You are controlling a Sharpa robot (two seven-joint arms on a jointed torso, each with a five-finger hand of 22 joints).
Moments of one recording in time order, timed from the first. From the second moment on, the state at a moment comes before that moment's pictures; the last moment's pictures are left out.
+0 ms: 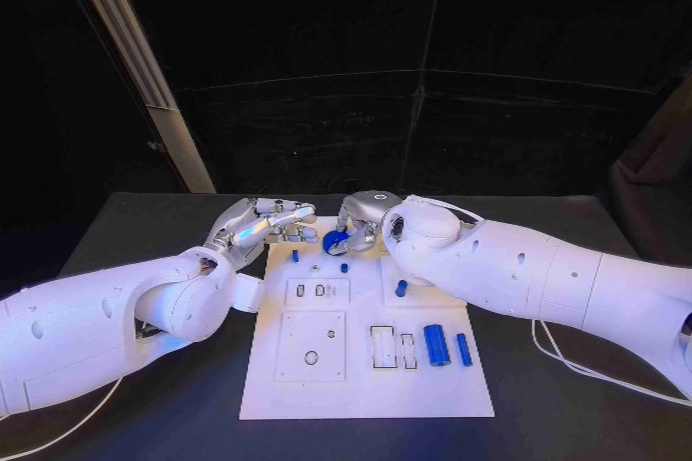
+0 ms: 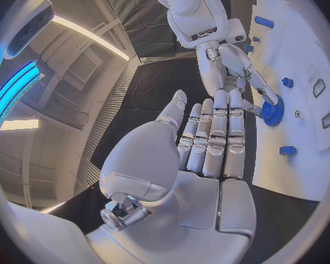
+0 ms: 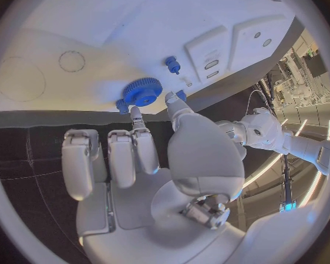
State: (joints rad) left arm 1.24 -0.91 -0.13 1.60 0.00 -0.30 0.48; left_hand 1.29 0.13 -0.07 -0.18 0.05 1.00 0.18 0.10 0.10 1.09 0.13 0.16 0.07 1.17 0.09 0.16 0.14 0.18 1.00 0.20 0.33 0.15; right arm 1.26 -0.37 -0.02 1.17 -1.64 -0.18 -0.27; right_hand 1.07 -0.10 0.14 0.09 0.10 0.95 0.13 0.07 0.07 1.46 0.04 1.45 1.31 1.47 -0.04 1.50 1.31 0.01 1.47 0.08 1.57 1.31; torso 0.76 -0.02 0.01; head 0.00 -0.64
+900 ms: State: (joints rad) left arm 1.24 -0.93 -0.13 1.60 0.00 -0.30 0.48; left_hand 1.29 0.13 -0.07 -0.18 0.05 1.00 0.18 0.09 0.10 1.09 0.13 0.16 0.07 1.17 0.09 0.15 0.15 0.18 1.00 0.20 0.33 0.15; right arm 1.26 -0.74 -0.03 1.34 -1.32 -0.30 0.00; right_hand 1.26 -0.11 0.19 -0.01 0.16 0.98 0.12 0.07 0.07 1.46 0.04 1.45 1.31 1.47 -0.04 1.50 1.31 0.01 1.47 0.08 1.57 1.31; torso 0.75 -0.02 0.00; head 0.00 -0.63
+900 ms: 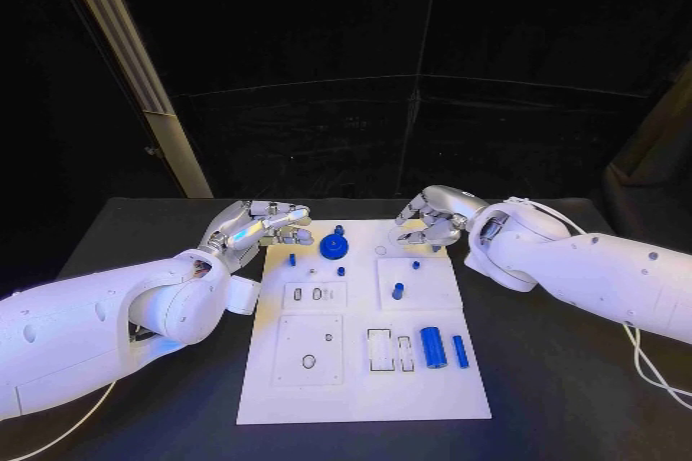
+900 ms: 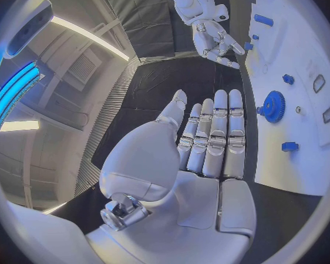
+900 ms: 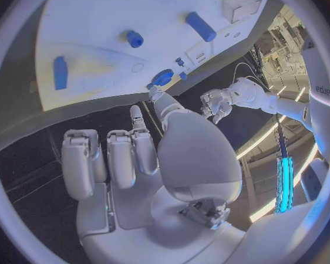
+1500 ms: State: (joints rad) left arm 1.24 -0.92 -0.13 1.58 0.00 -0.29 0.48; left_hand 1.29 0.13 -0.07 -0.19 0.05 1.00 0.18 0.09 0.10 1.10 0.13 0.16 0.07 1.17 0.09 0.15 0.15 0.18 1.00 0.20 0.33 0.15; right arm 1.25 -0.86 -0.03 1.27 -1.17 -0.29 0.12; right_hand 1.28 -0.11 0.18 -0.04 0.16 0.98 0.12 0.07 0.07 1.46 0.04 1.44 1.31 1.47 -0.04 1.49 1.31 0.01 1.47 0.08 1.57 1.31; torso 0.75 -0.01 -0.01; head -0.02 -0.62
